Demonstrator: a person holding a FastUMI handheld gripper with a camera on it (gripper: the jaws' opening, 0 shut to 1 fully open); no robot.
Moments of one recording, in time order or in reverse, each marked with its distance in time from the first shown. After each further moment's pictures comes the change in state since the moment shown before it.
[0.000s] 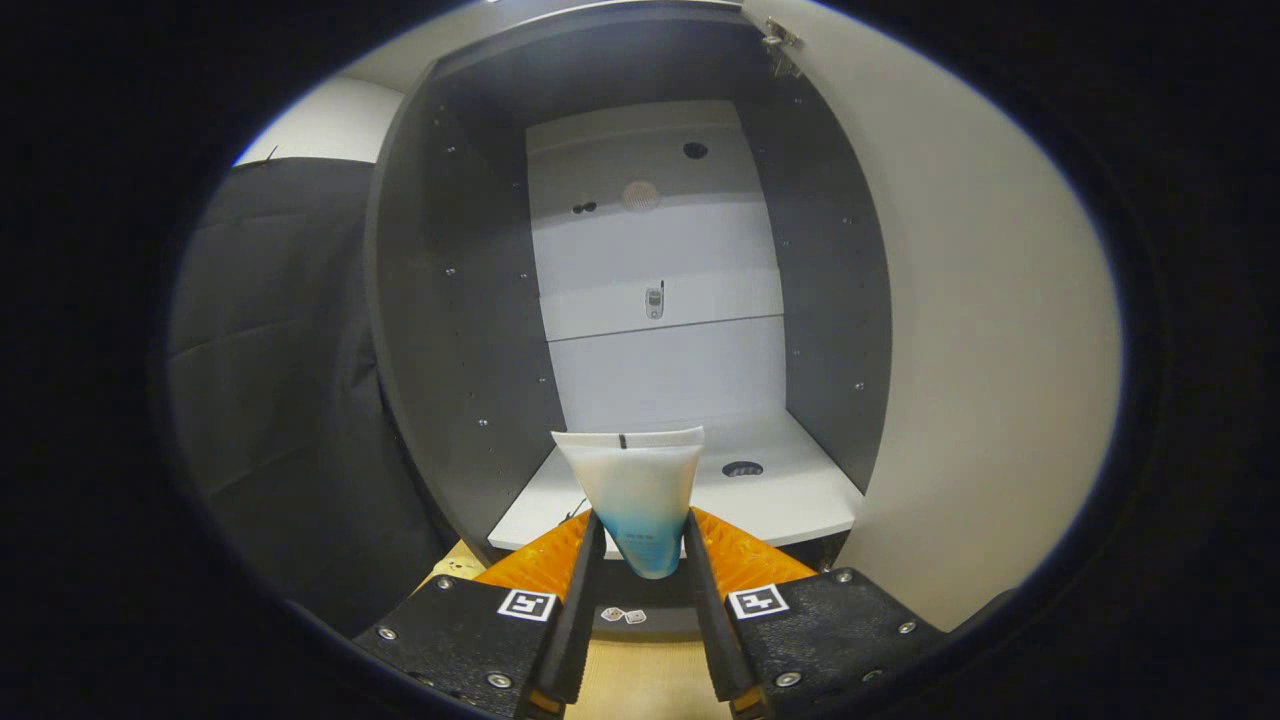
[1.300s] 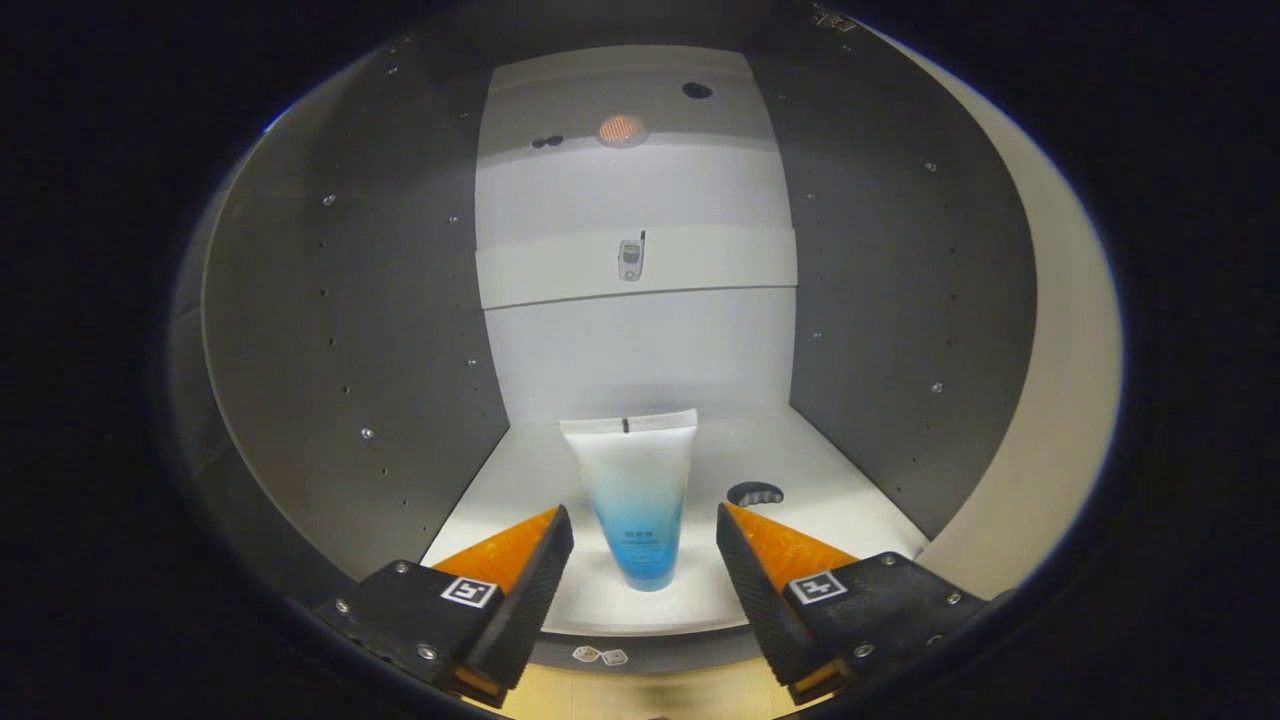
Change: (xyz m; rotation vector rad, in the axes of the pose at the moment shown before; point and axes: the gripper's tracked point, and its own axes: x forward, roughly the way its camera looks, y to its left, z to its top) arm 0.099 -0.007 -0.002 -0.029 0.058 -0.141
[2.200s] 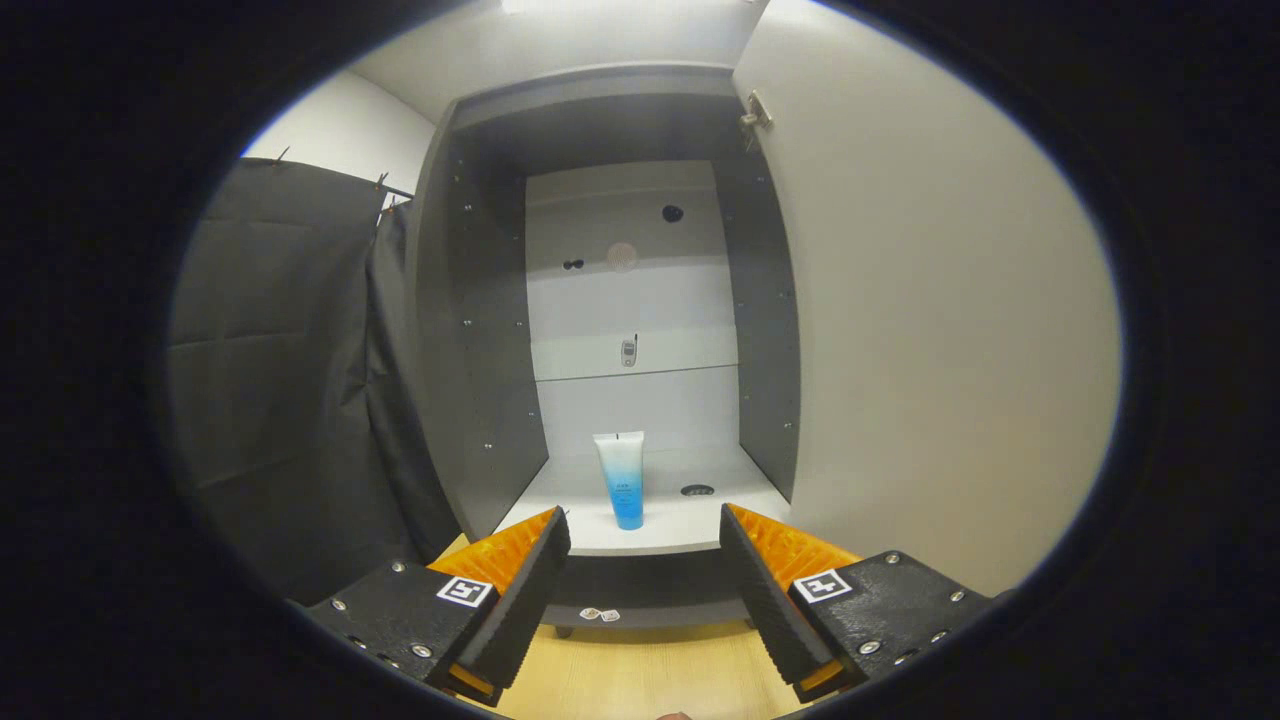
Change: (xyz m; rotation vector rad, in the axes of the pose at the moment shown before) arm -0.214 -0.034 0.016 0.002 -0.198 0.047
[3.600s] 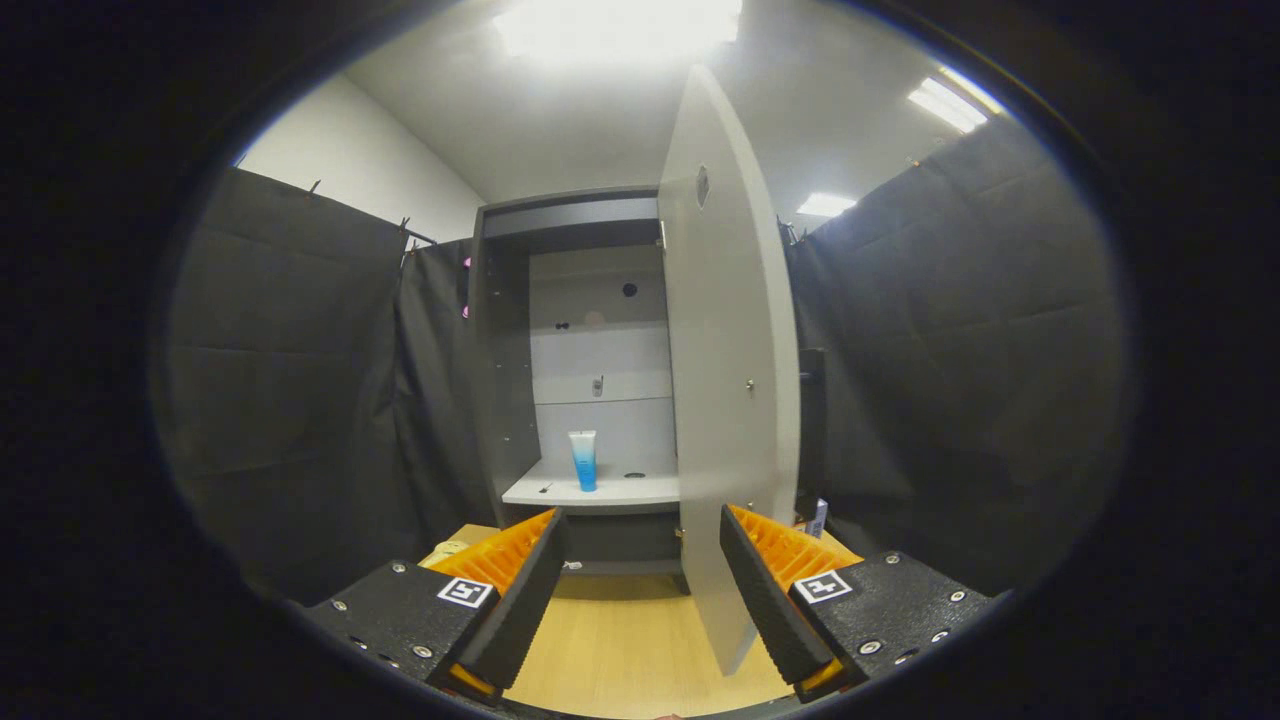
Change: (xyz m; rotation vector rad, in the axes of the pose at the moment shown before) arm -0.248 -0.086 0.012 -0.018 -0.106 -0.049
